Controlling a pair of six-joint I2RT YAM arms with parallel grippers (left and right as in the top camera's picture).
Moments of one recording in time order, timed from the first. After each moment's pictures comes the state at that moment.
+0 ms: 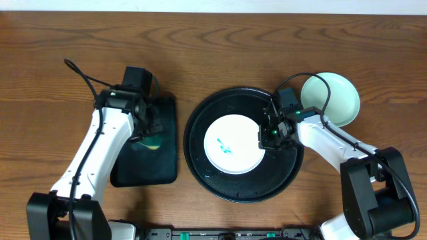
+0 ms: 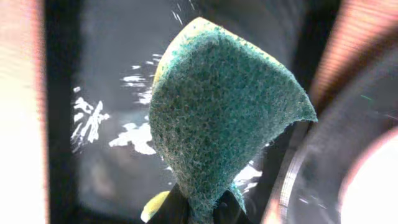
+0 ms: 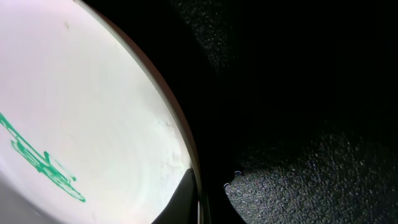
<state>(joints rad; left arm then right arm) -0.15 1.52 1.12 -1.00 0.02 -0.39 0.33 1.72 0.91 -0.60 -0.27 0.37</state>
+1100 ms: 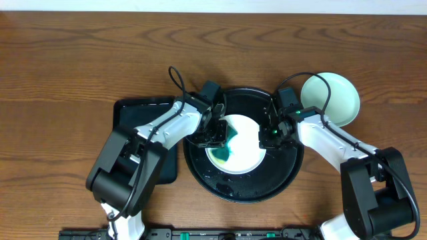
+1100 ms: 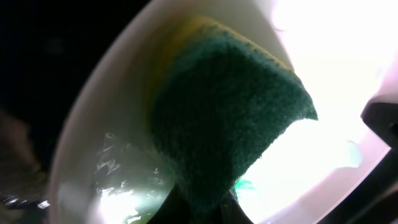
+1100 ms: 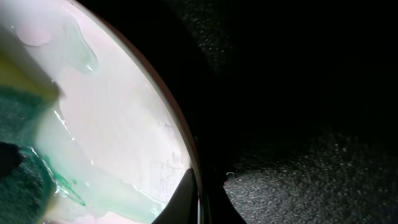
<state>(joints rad) -0.54 1.94 1.16 -0.67 0.45 -0.51 0.33 1.72 0.91 -0.61 -0.25 0.37</state>
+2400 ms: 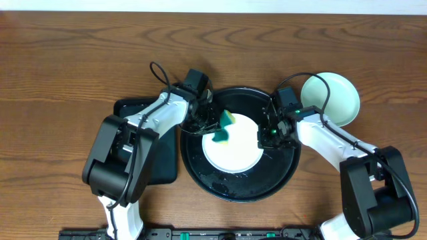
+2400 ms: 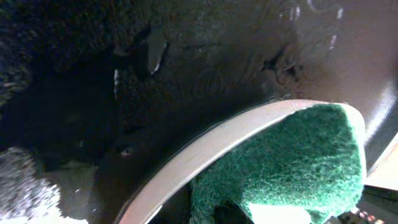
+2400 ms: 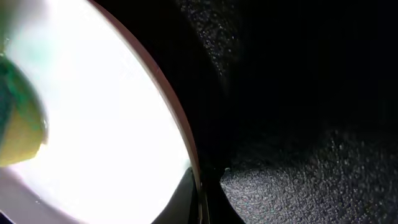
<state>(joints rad) -0.40 1.98 1.20 -0.63 0.47 -0.64 0.33 1.73 0.92 -0.62 -0.29 0.37</state>
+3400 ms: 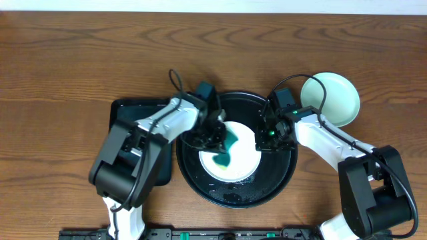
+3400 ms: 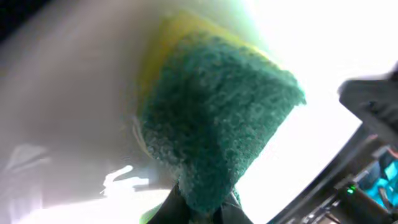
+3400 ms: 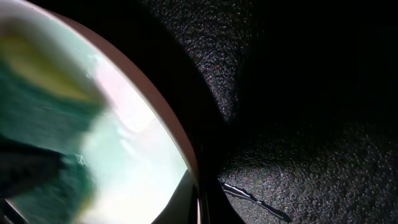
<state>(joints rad) -0.51 1.98 1.17 -0.73 0.63 -0.40 0.35 1.73 0.92 -0.63 -0.33 0.36</state>
